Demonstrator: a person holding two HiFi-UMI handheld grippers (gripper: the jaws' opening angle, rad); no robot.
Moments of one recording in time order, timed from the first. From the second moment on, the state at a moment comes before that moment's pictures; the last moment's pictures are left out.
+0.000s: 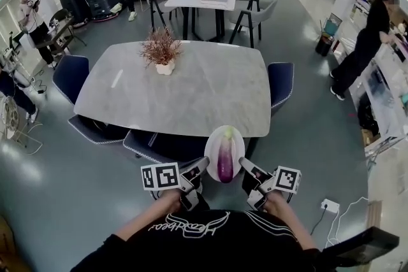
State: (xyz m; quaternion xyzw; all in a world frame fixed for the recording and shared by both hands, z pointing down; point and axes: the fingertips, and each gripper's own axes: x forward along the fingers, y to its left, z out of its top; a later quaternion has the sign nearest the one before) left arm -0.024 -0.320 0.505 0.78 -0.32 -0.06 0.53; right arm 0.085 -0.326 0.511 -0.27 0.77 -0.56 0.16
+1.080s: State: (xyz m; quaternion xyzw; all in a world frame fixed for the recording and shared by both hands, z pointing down) left arm -0.139 -0.575 0.535 0.76 -0.35 -0.02 0.54; right arm -0.023 -0.571 0.537 -0.33 0.74 -0.57 0.15
